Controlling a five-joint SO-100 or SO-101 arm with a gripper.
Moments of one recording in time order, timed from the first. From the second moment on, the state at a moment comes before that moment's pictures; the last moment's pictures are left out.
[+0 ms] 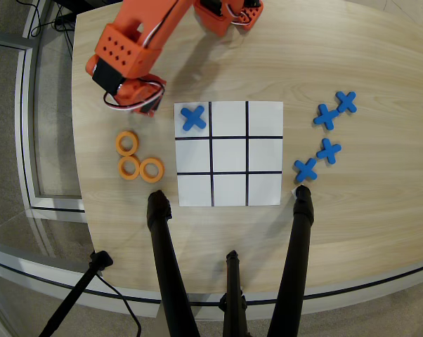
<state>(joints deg) 37.5 100.0 114.0 65.9 -105.2</state>
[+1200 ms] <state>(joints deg) 8.3 52.7 64.0 60.5 -84.4</state>
